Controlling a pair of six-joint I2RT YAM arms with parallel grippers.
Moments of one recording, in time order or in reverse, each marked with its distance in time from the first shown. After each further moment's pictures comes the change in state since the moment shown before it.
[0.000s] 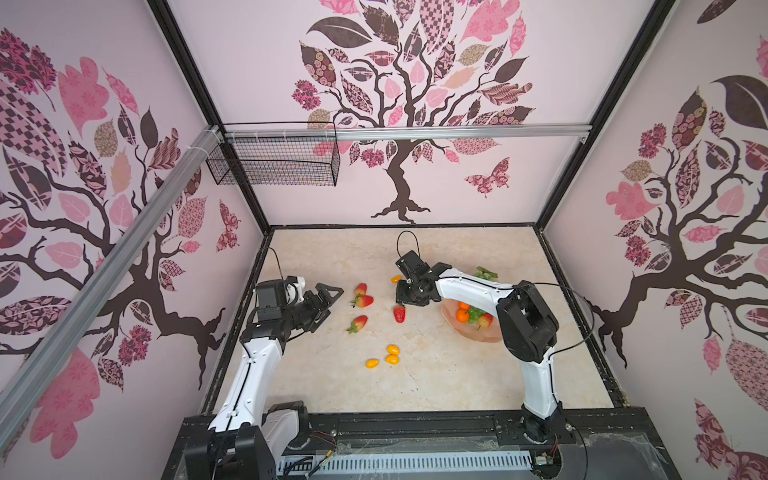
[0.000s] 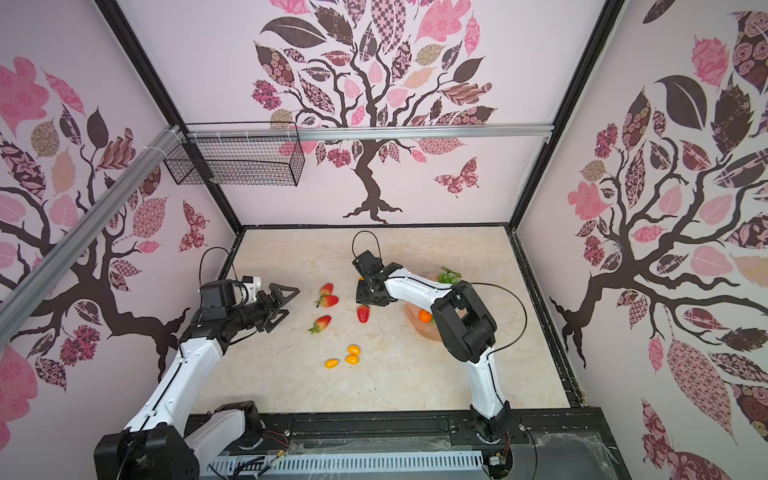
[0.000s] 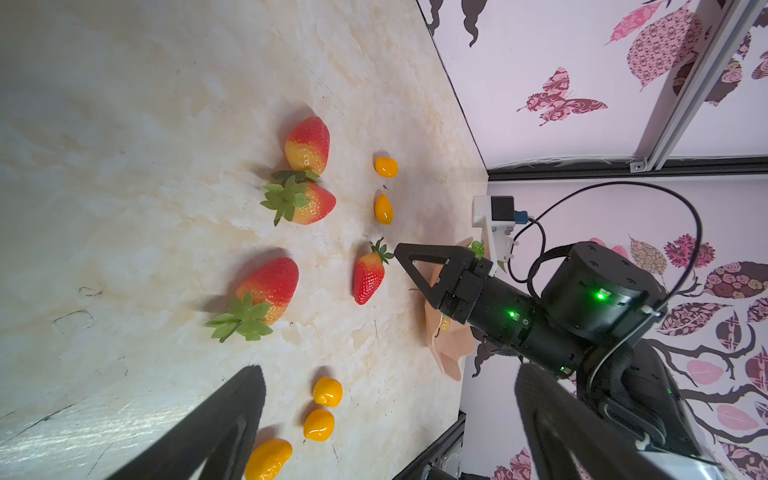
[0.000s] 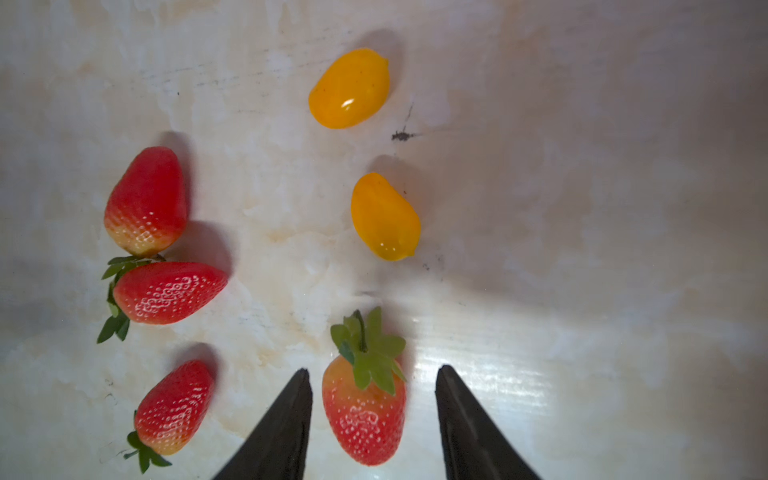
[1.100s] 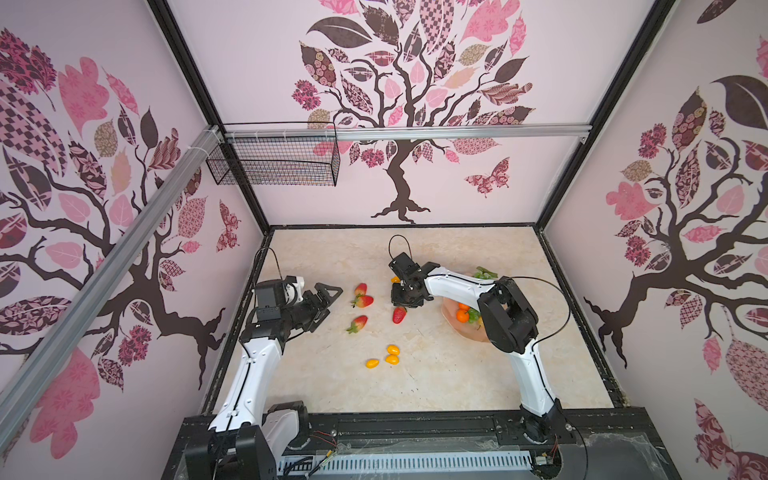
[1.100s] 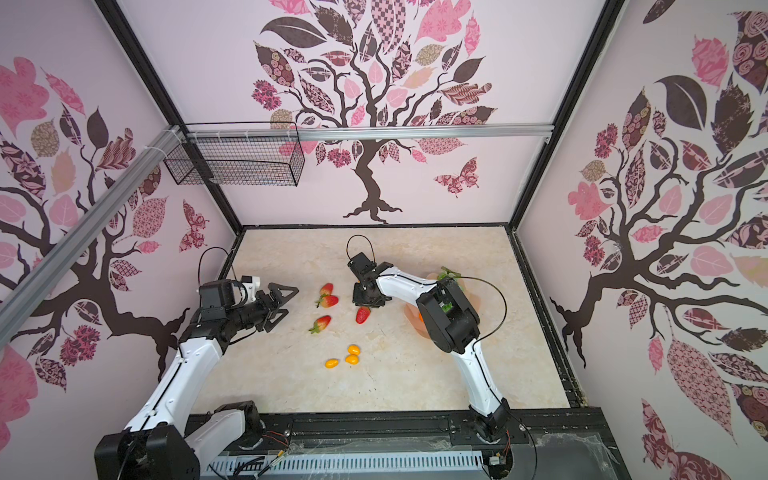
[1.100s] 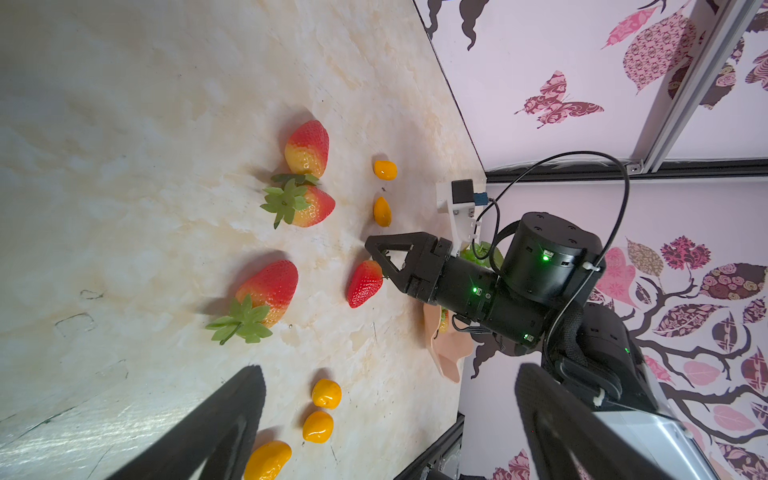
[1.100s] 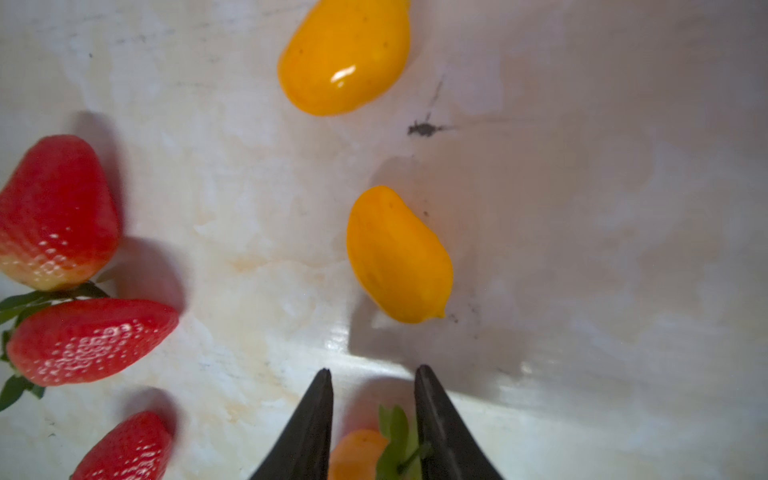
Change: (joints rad) left arm 0.008 0.000 0.000 0.004 0.008 0.000; right arm 0.000 0.139 0.111 -0.034 -0.051 -0.017
